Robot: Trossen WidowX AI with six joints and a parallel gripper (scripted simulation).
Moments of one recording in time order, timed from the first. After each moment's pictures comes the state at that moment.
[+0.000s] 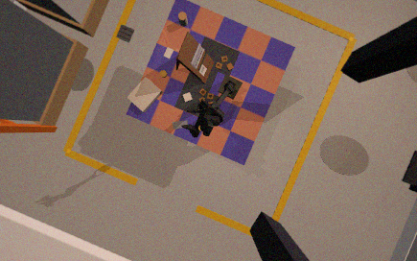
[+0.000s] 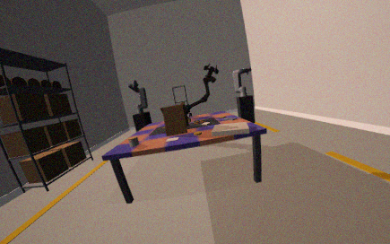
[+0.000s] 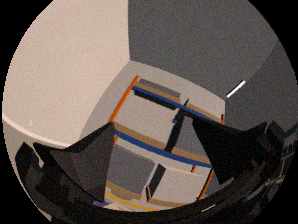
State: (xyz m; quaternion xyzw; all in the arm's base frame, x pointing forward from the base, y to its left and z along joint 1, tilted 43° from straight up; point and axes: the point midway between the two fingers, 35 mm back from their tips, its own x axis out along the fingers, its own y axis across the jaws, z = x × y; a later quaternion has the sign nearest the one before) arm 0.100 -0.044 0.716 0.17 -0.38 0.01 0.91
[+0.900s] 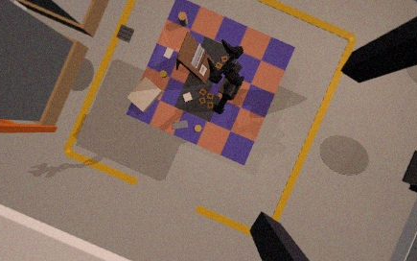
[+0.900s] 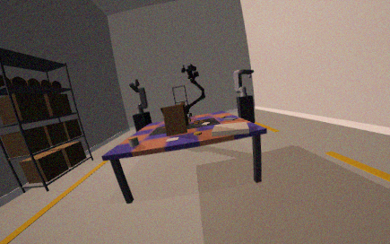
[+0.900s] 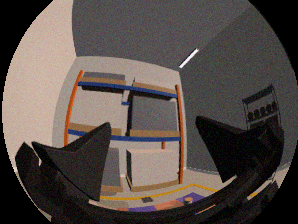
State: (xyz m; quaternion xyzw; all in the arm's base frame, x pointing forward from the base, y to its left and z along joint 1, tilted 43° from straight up) arm 0.142 -0.283 0.542 0.29 -0.26 -0.15 0.91
